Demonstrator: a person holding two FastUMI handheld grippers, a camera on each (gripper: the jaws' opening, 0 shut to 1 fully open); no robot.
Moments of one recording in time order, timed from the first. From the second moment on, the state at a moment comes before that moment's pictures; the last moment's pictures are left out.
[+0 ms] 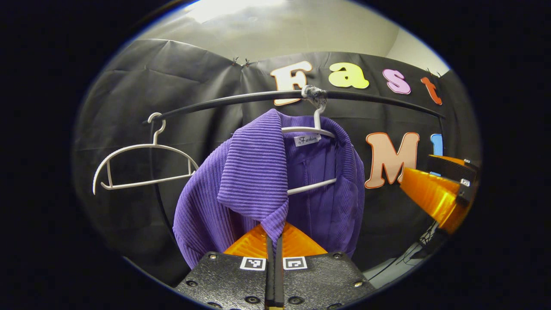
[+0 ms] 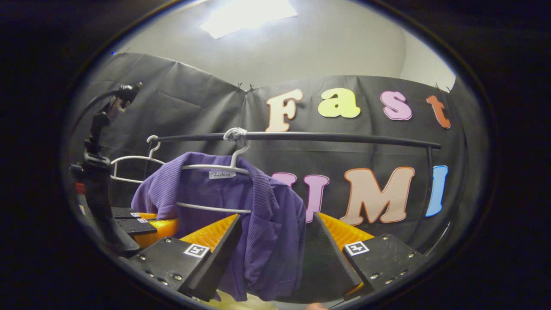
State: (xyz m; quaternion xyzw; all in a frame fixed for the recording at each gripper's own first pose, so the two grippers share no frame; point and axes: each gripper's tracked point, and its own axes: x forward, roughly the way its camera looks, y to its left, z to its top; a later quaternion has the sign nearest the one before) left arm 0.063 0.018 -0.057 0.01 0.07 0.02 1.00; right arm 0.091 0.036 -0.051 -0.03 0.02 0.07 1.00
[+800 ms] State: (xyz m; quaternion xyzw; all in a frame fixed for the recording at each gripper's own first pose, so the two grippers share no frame) left arm 0.056 0.030 -0.040 0.03 0.05 -0.01 1.00; right arm 0.168 0.086 -0.129 -0.04 0.06 0.09 0.99
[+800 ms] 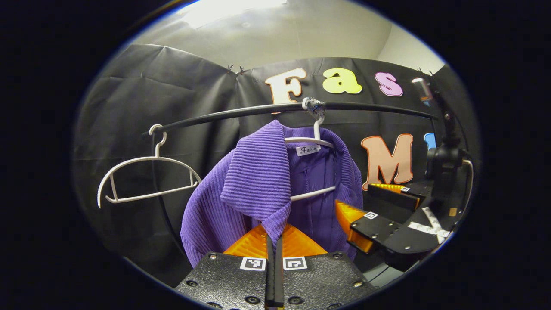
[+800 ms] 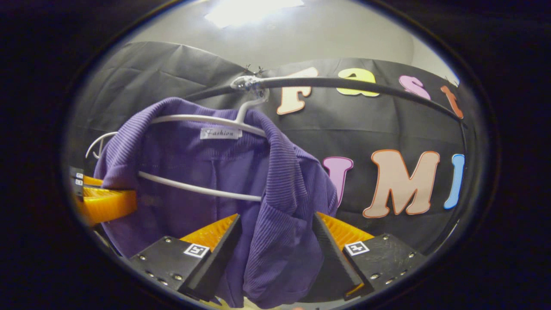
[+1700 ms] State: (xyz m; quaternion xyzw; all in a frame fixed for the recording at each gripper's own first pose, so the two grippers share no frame) left arm 0.043 0.061 -0.018 0.04 0.03 0.04 1.00; right arm 0.191 0.062 -0.170 -0.07 0.10 0.02 0.99
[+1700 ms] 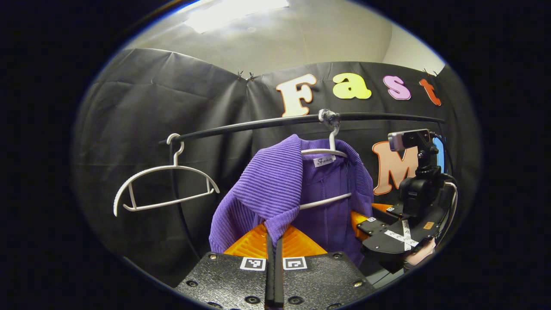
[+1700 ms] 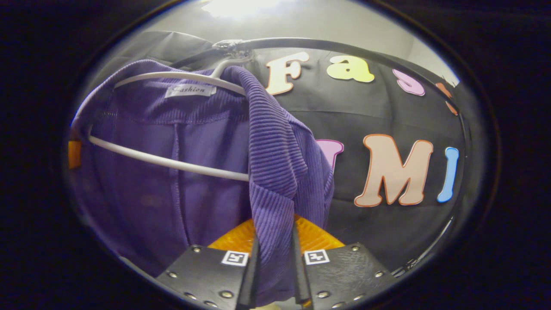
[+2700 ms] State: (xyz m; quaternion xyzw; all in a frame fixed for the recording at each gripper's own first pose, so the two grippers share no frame) left arm 0.014 0.115 0.061 0.01 -0.05 0.13 0.99; right arm 0.199 -0.003 -0.102 -0.10 0.05 -0.03 0.99
